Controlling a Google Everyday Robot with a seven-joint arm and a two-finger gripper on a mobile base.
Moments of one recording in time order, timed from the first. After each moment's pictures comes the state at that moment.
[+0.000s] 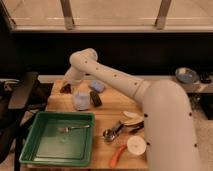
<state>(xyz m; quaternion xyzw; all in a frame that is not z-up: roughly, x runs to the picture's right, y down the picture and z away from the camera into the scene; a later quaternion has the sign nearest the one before) -0.183 -0.008 0.812 -0.12 -0.34 -0.40 0.84</state>
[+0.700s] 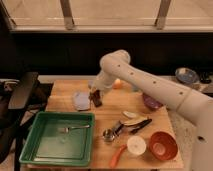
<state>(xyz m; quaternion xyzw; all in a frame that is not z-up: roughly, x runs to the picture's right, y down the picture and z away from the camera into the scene) -0.015 0.046 0.757 -0.20 -0.27 -0.36 0.87</state>
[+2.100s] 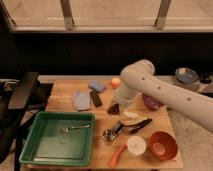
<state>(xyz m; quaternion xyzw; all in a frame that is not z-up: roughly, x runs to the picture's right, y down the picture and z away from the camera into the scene) 0.079 0.113 0.690 -0.24 -0.23 -0.31 0.89</state>
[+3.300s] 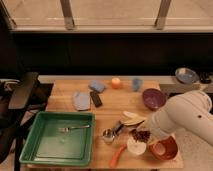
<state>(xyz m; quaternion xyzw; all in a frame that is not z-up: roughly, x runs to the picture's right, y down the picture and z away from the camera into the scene) 0.171 0.200 0.597 -0.24 -0.21 -0.24 0.92</state>
